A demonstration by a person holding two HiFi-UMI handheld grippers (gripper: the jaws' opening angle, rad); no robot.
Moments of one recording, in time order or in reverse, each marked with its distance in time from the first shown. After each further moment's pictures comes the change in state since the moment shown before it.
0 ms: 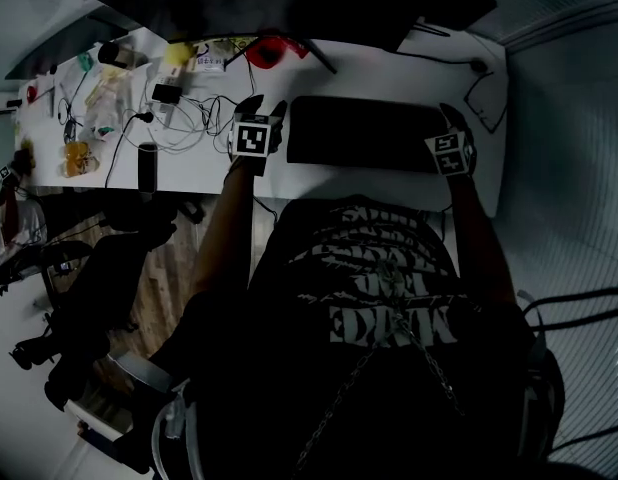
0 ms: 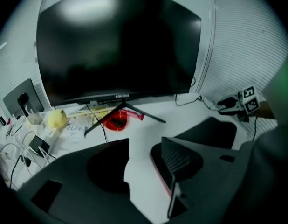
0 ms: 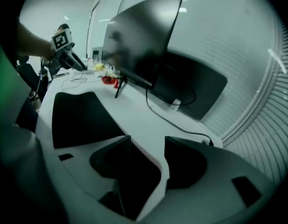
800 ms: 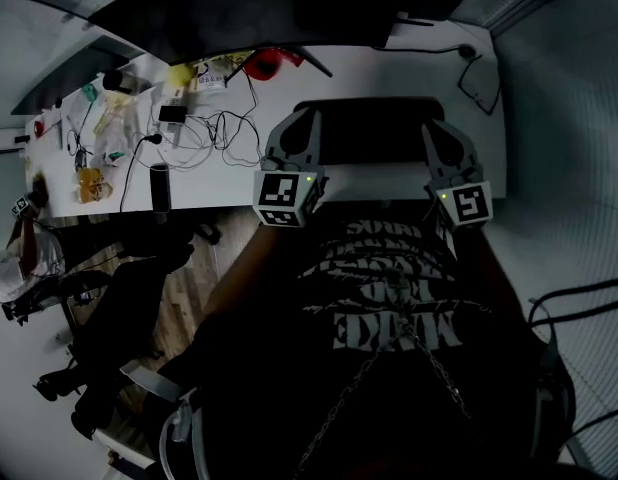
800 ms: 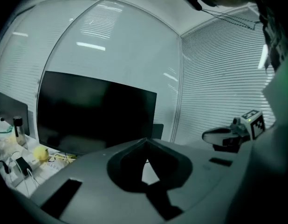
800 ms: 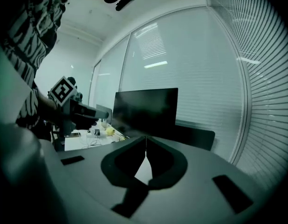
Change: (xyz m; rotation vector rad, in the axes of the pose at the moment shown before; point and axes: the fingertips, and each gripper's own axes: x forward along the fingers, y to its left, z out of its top) left arm -0.170 -0.143 0.120 0.020 -0.660 -0.184; right arm -0.212 0.067 0.149 0.161 -0.649 -0.016
